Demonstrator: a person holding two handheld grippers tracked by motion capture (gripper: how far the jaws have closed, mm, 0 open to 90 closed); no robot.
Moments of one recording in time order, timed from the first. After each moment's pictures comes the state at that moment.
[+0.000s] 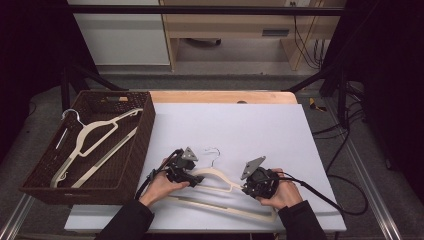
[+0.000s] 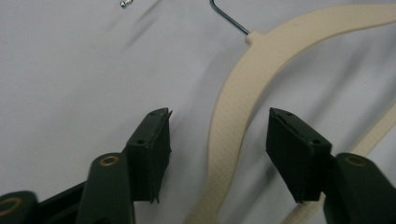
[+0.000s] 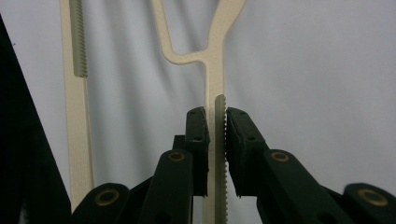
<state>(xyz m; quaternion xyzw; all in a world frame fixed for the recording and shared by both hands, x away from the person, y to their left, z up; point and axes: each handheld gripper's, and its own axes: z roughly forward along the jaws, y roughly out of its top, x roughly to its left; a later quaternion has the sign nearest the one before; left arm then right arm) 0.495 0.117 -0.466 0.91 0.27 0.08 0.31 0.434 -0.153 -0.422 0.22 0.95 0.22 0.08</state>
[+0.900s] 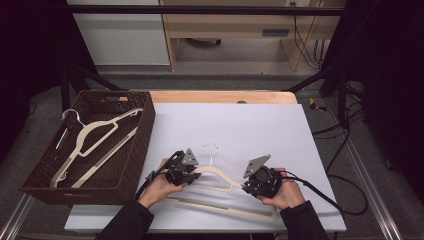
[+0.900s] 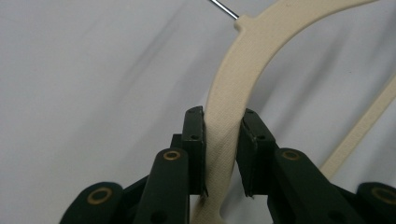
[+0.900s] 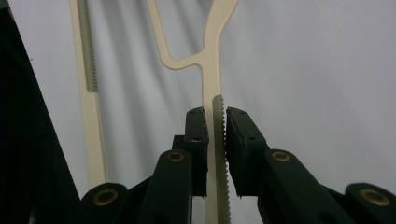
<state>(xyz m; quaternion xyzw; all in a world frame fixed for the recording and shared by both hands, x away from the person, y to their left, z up) 0.478 0.118 -0.448 0.92 0.23 0.13 0.30 0.431 -0.157 -0.413 0.23 0.94 0.24 0.09</state>
